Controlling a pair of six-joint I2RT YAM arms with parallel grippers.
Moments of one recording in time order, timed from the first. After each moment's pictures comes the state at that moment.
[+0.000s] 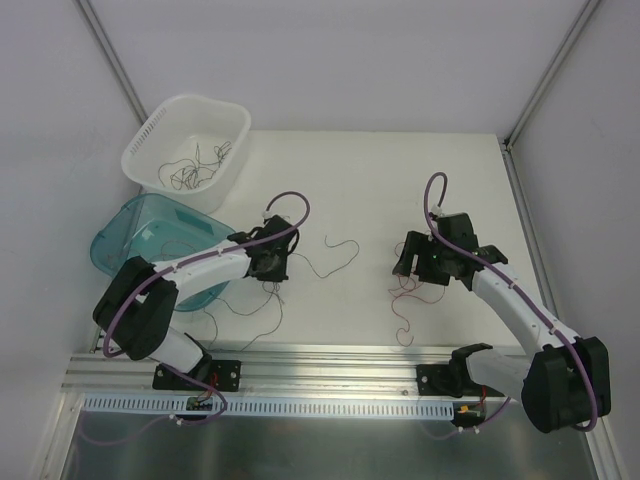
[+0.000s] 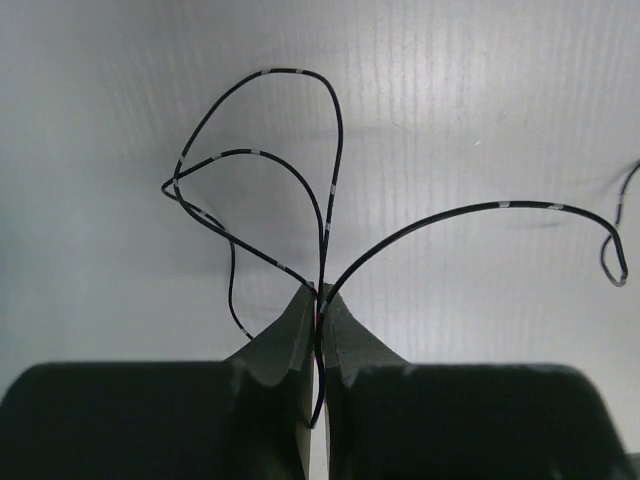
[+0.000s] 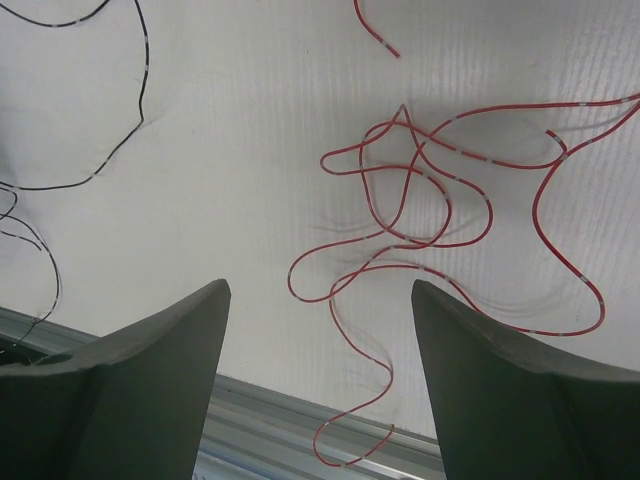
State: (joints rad) left arm -0.67 1.49 0.84 -0.50 -0.19 -0.54; right arm 0.29 1.12 0.72 -0.59 -0.19 0.46
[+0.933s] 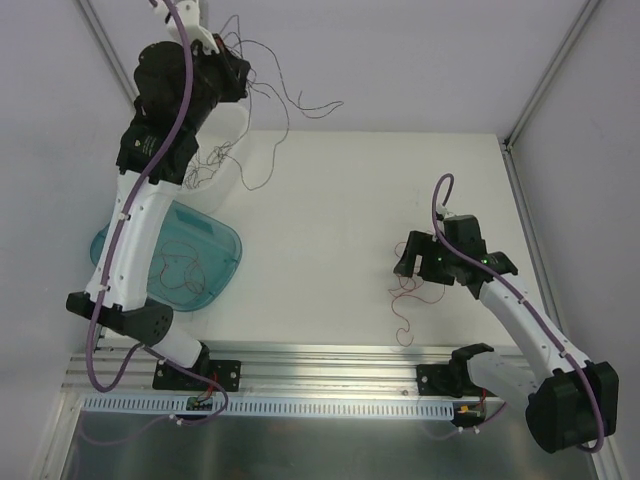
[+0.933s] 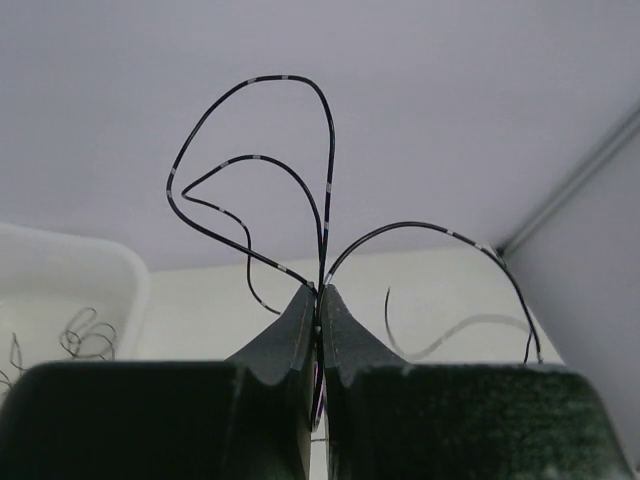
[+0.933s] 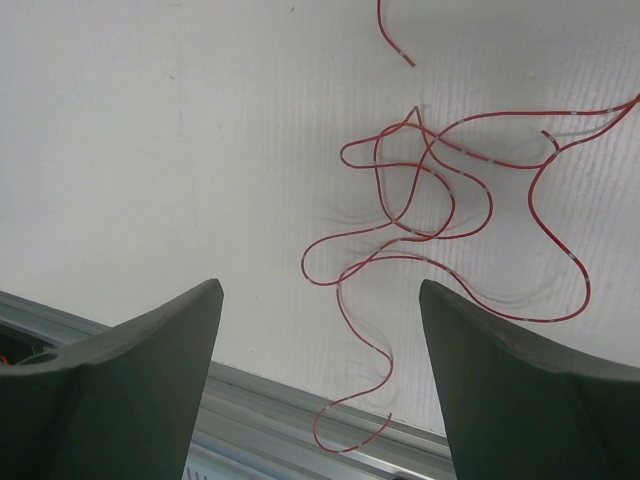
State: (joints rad) left arm -0.39 1.50 2.03 -0.53 -0.05 -0.27; right arm 0.29 1.01 0.72 -0.62 -0.19 0.43
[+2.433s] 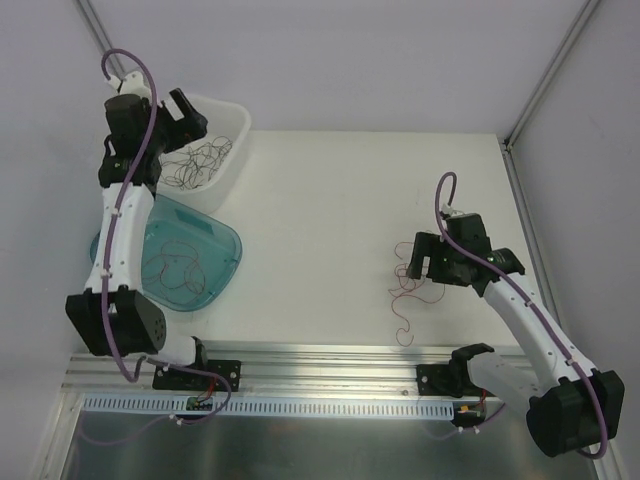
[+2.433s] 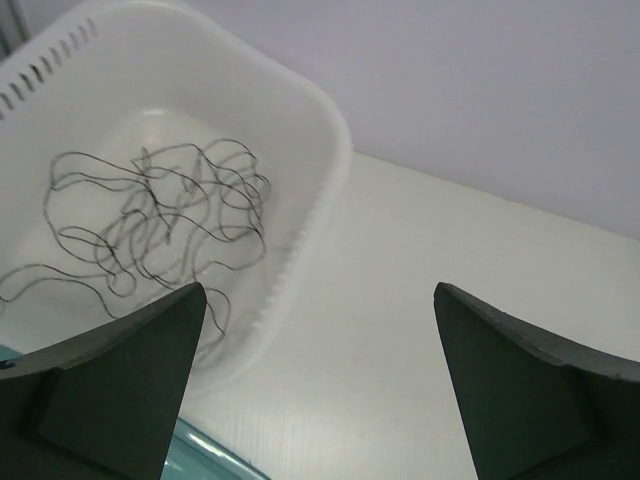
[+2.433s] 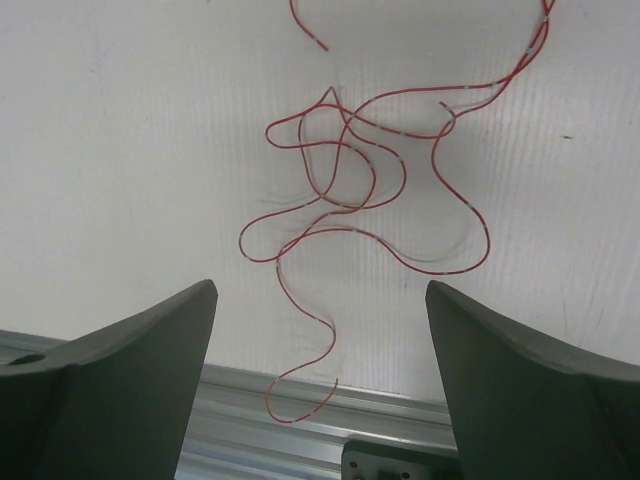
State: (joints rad) left arm 0.14 1.53 1.58 -0.35 0.14 -0.36; right arm 0.29 0.99 0.80 -0.78 -0.06 0.37
